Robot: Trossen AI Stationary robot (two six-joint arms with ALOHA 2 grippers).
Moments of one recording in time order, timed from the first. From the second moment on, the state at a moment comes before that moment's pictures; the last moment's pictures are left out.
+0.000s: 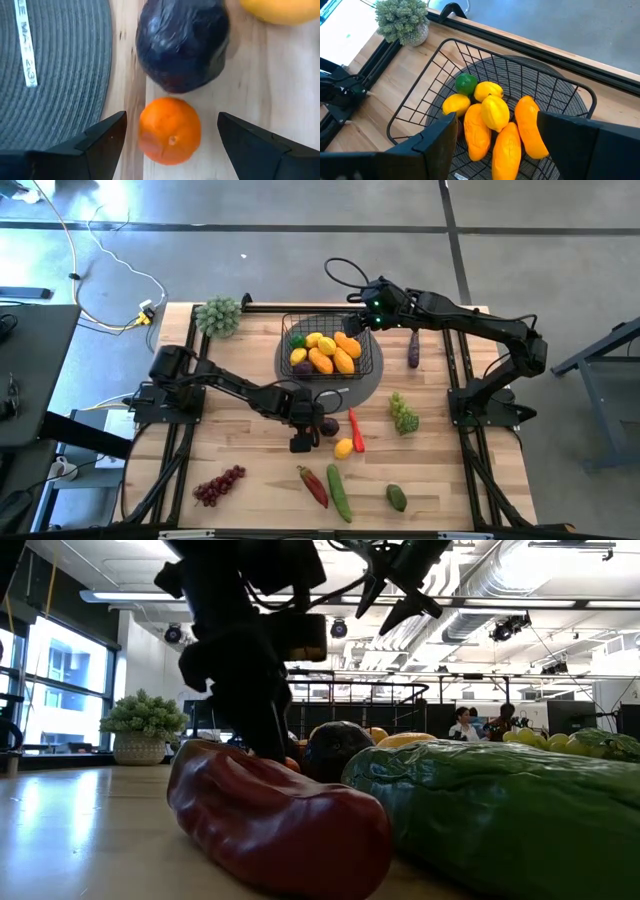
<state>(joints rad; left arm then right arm) -0.07 1.88 1.12 -0.39 -0.09 -0.18 -0.35 1.52 1.49 -0.74 0.18 0.65</state>
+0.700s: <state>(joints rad) -0.07 1.89 1.12 -0.41 -0.09 -0.10 -0.35 1.52 1.49 -0.74 0.18 0.67</state>
